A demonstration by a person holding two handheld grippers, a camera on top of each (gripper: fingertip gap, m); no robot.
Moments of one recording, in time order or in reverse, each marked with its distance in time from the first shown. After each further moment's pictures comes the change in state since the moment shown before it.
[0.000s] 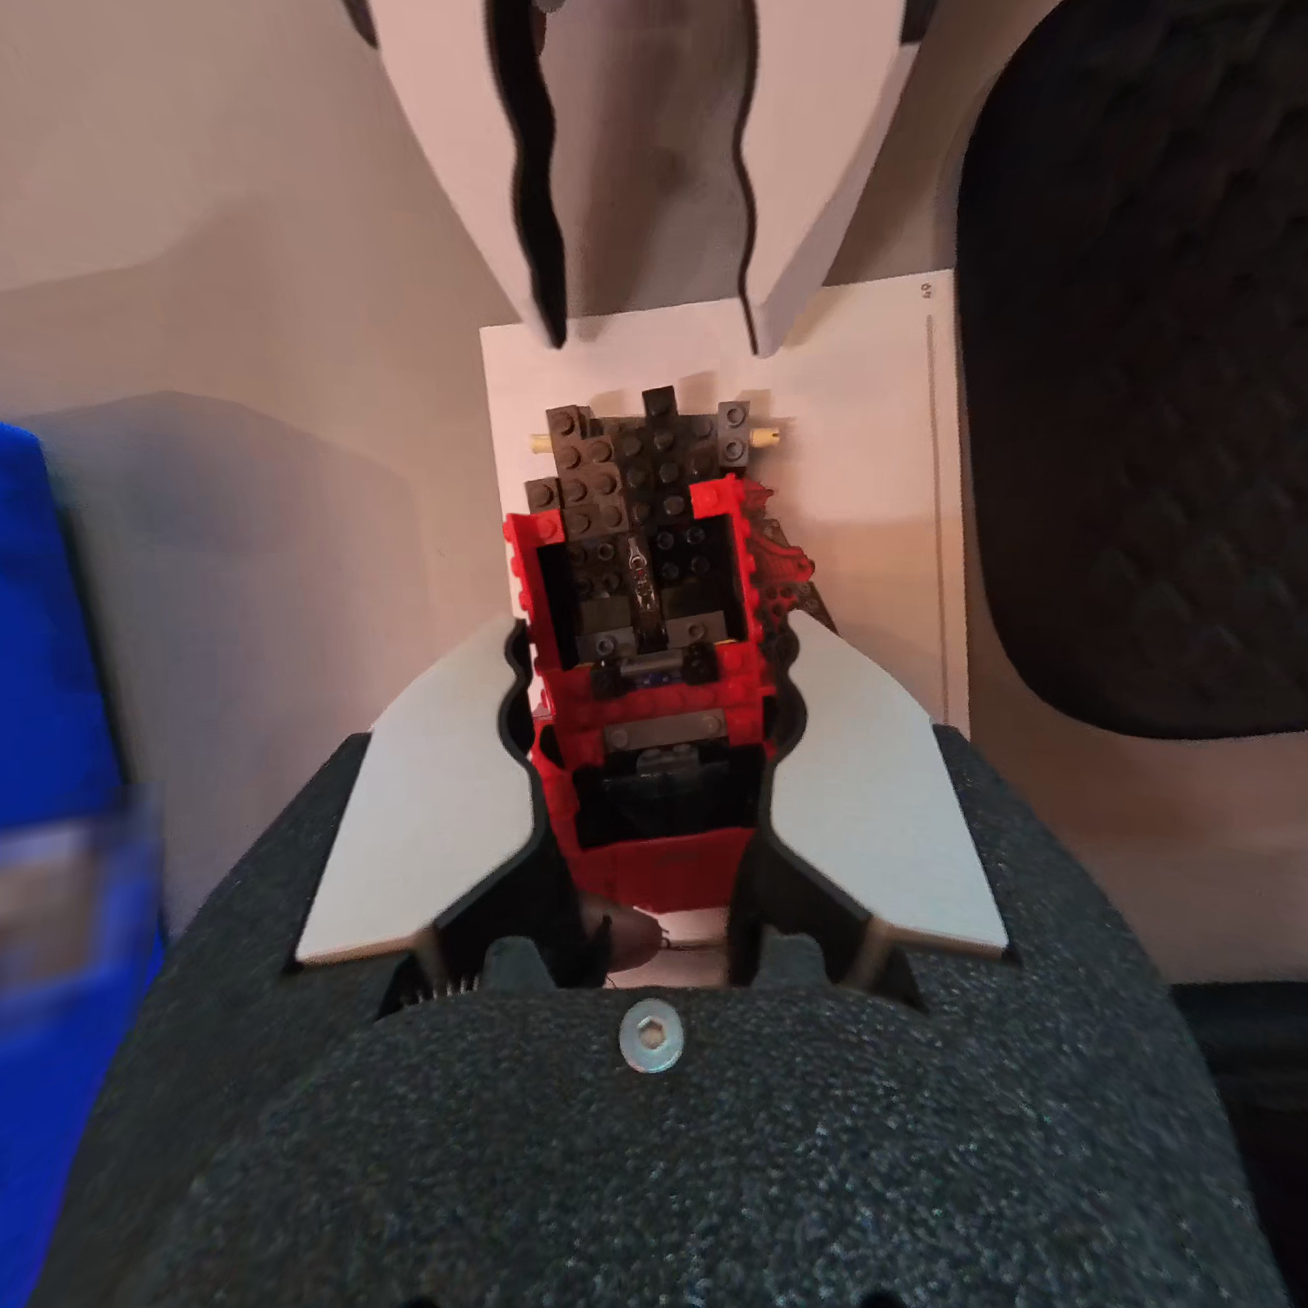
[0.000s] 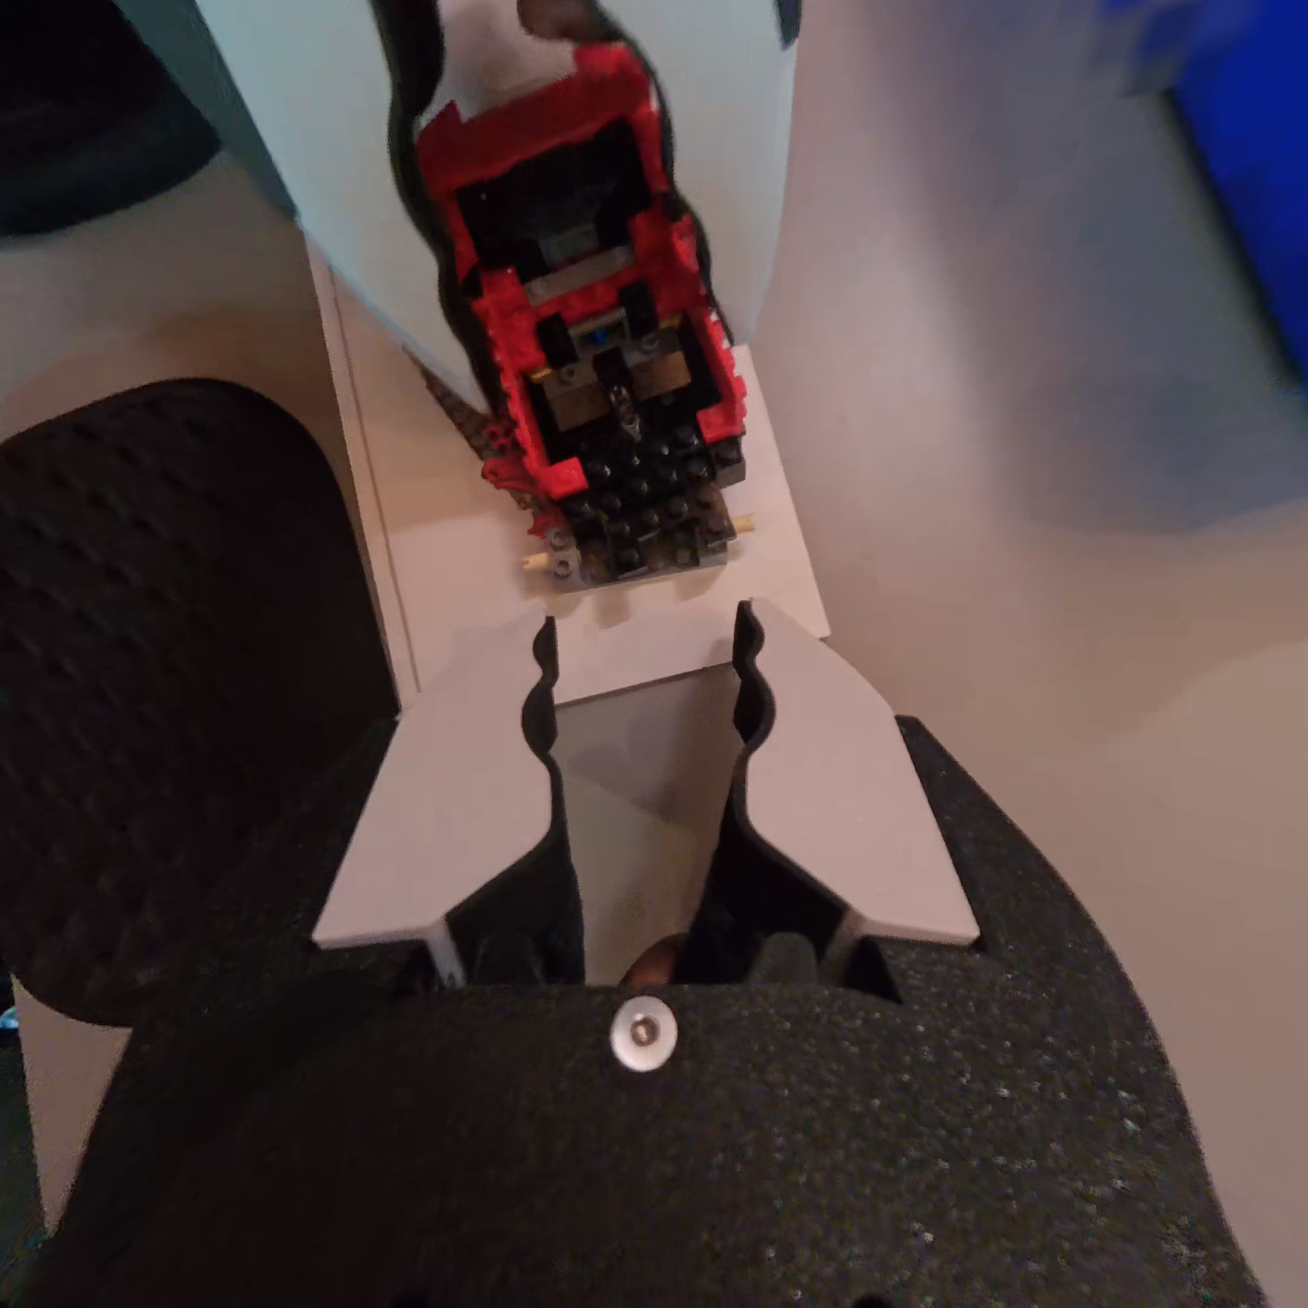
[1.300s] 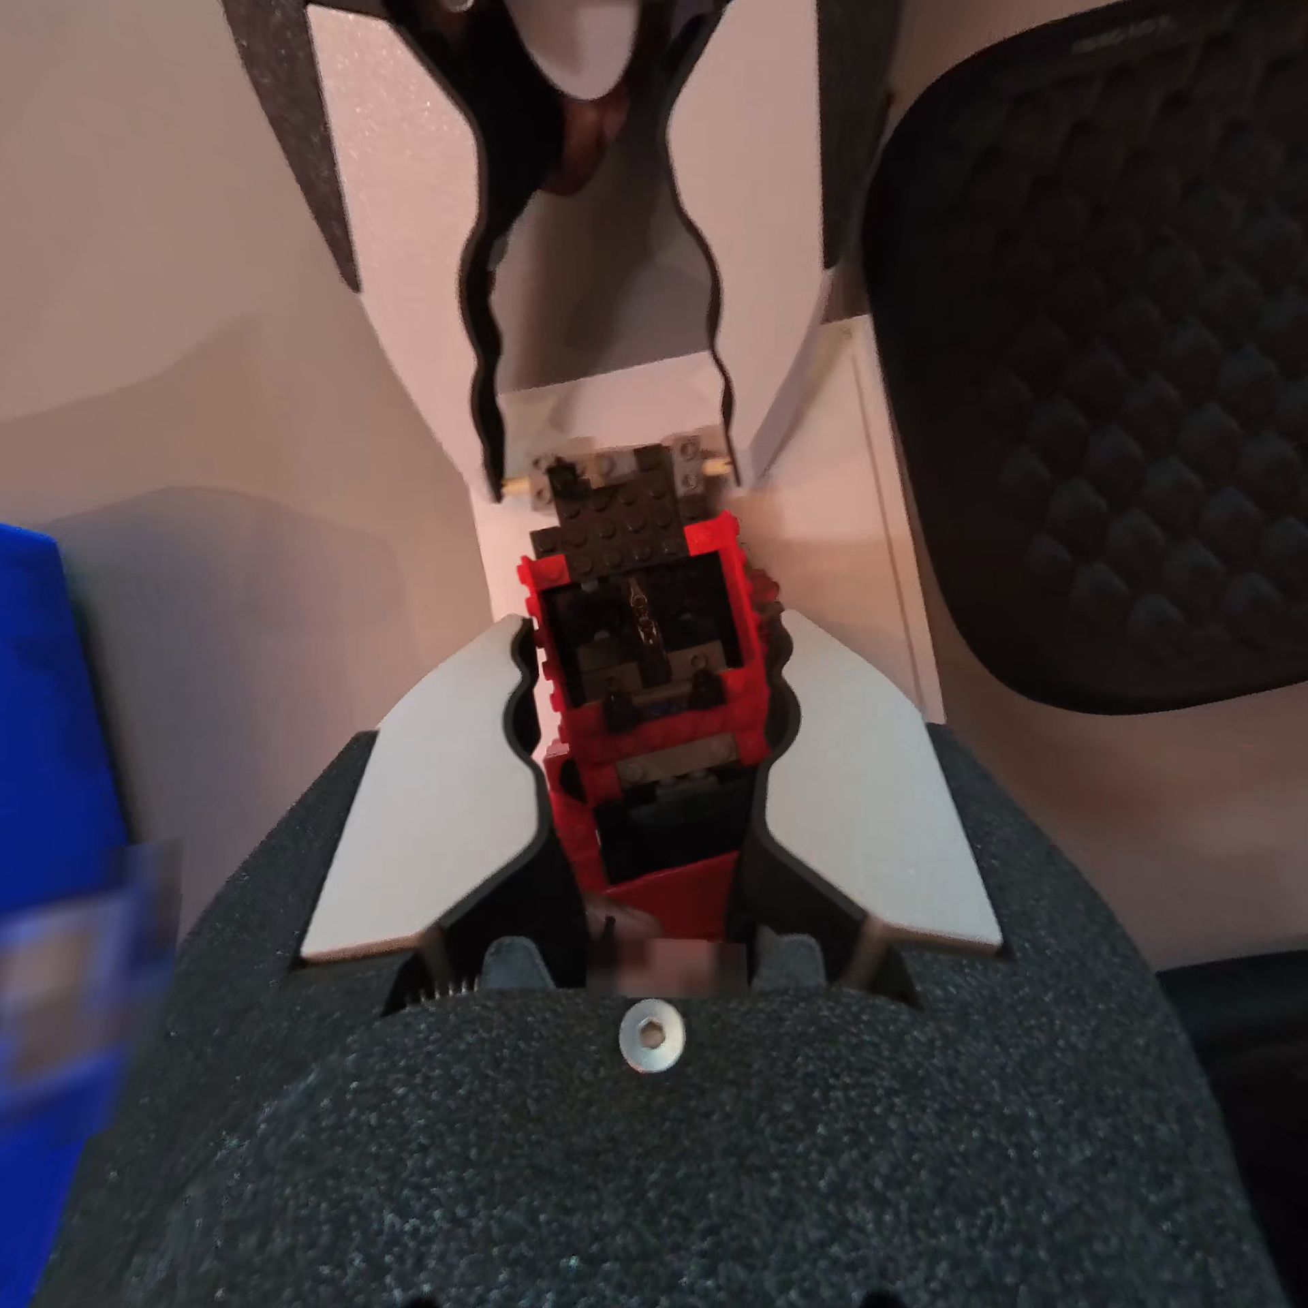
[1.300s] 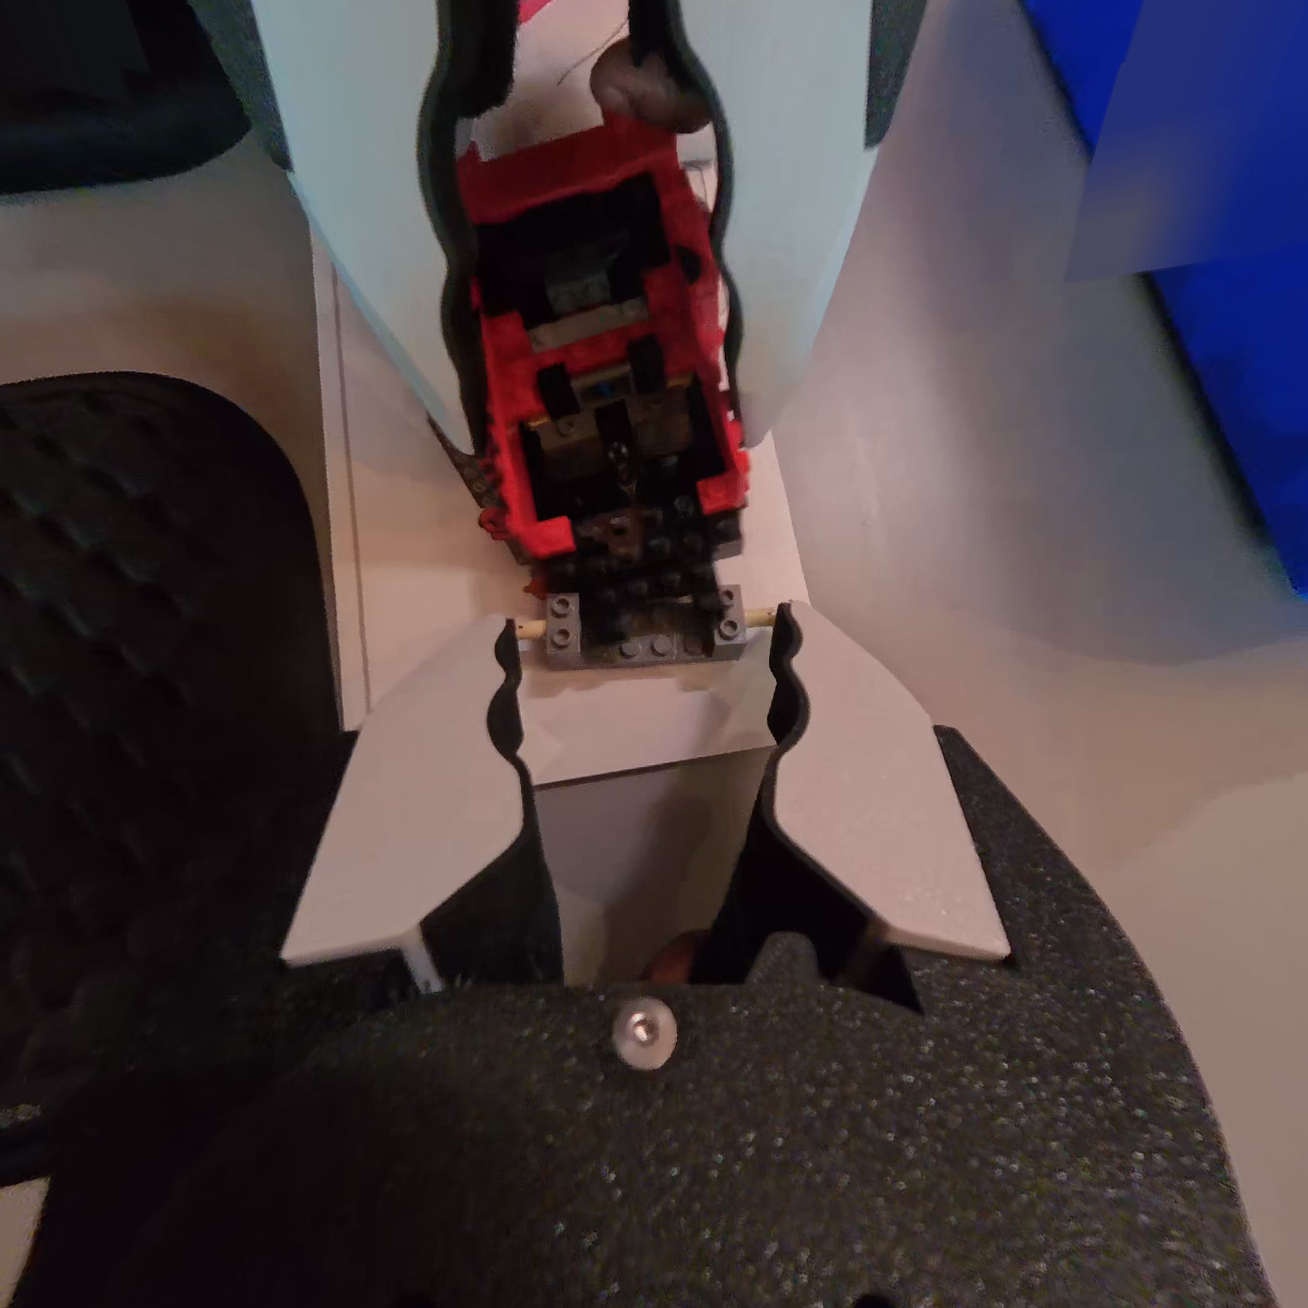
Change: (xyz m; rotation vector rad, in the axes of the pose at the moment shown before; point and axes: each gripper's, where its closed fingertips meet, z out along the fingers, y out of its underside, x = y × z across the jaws) left arm 0.007 -0.010 -0.005 0.096 0.040 0.085; right arm -0.003 -0.013 0.021 0.109 0.056 -0.148
